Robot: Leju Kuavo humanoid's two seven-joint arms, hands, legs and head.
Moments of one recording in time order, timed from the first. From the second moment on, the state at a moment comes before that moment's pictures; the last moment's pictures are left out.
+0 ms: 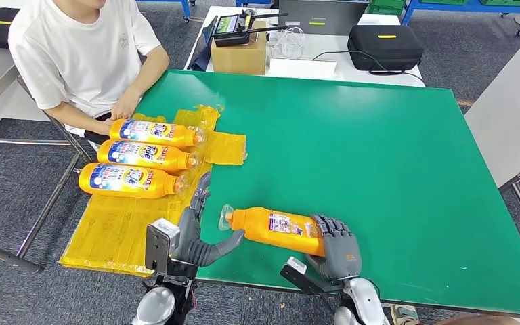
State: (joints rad) left arm 0.04 -0.23 -0.35 -1.41 -0.11 0.14 -0.38; right arm -0.14 0.03 0.38 -0.87 1.11 -0.65 -0.22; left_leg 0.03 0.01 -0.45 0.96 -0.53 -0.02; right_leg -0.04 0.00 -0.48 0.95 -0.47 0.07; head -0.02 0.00
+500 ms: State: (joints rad) left arm 0.04 -0.25 -0.27 -1.35 0.15 0.25 -0.44; right arm 0.02 0.24 0.08 -1.13 0.64 -0.70 -0.65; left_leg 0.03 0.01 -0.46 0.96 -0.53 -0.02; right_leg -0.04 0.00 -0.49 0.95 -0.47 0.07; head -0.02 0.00
